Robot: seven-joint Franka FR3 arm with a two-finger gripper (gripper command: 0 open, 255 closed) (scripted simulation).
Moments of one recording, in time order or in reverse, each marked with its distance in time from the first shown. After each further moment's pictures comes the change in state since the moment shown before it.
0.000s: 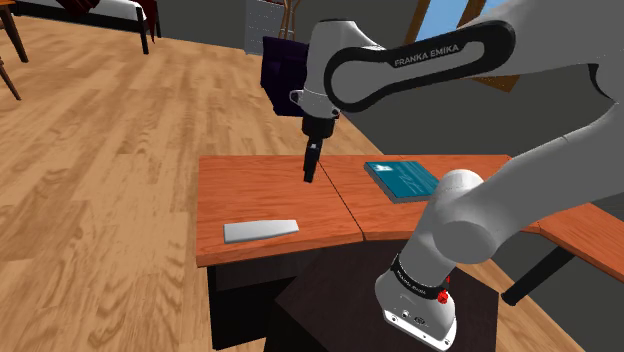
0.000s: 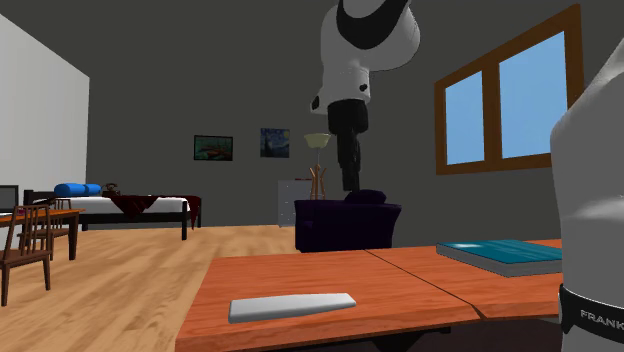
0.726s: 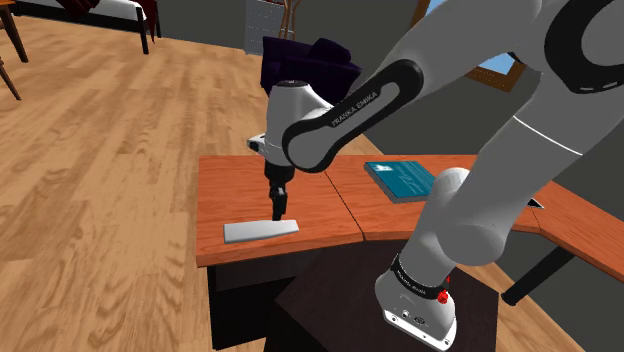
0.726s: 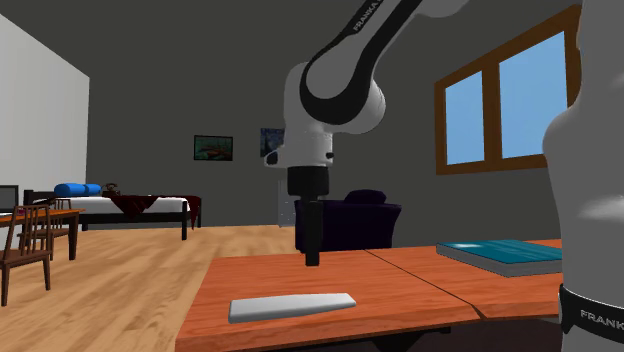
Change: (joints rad) arm 0.121 0.386 0.018 -0.018 0.025 0.445 -0.235
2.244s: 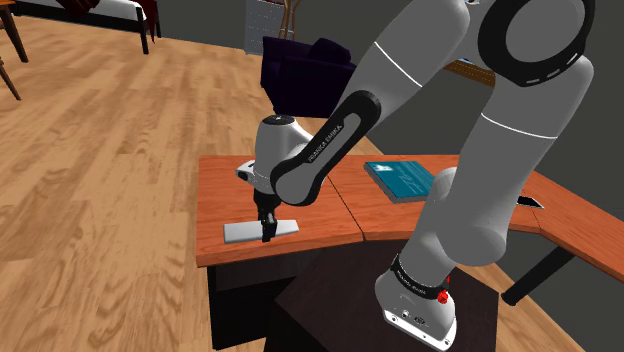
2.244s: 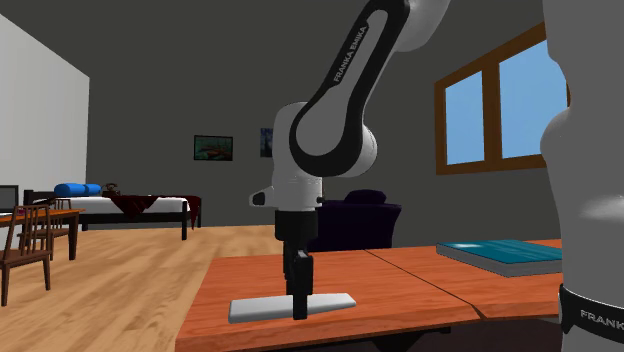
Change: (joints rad) arm 0.032 0.236 0.017 0.008 0.007 0.242 -0.065
